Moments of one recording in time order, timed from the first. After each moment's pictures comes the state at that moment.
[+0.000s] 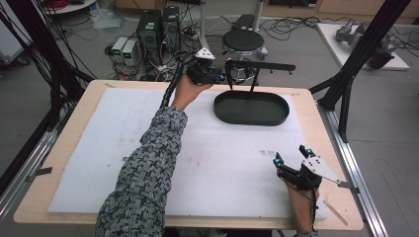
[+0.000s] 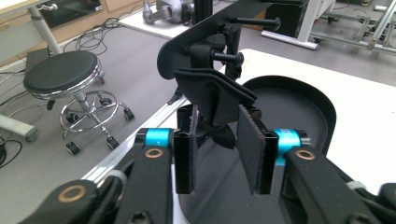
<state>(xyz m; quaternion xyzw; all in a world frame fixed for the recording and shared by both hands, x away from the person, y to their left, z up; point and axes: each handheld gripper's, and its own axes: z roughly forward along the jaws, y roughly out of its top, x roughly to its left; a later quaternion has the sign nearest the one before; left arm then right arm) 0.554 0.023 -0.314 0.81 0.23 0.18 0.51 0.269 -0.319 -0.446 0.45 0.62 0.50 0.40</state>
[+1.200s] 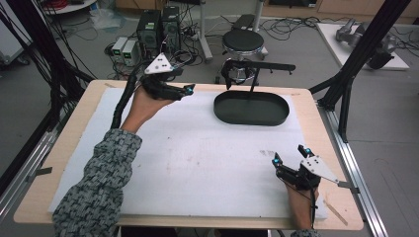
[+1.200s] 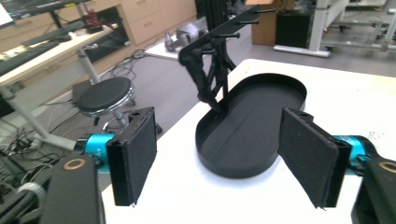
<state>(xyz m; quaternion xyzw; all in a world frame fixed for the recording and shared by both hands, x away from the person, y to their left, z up) 0.446 0.131 -0.280 0.78 0.20 0.26 0.54 0.270 -0.316 -0.446 0.44 0.63 0.50 0.40</state>
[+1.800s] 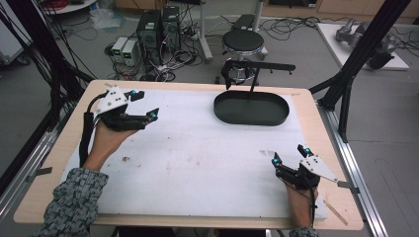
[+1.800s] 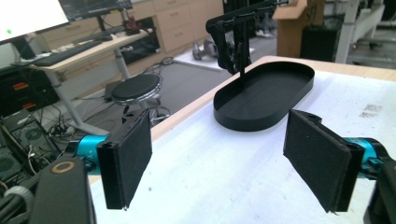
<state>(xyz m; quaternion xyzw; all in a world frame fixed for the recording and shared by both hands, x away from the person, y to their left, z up) 0.364 0.216 -0.325 0.73 0.25 0.30 0.56 0.272 -0.316 -0.446 0.44 0.63 0.49 0.40</state>
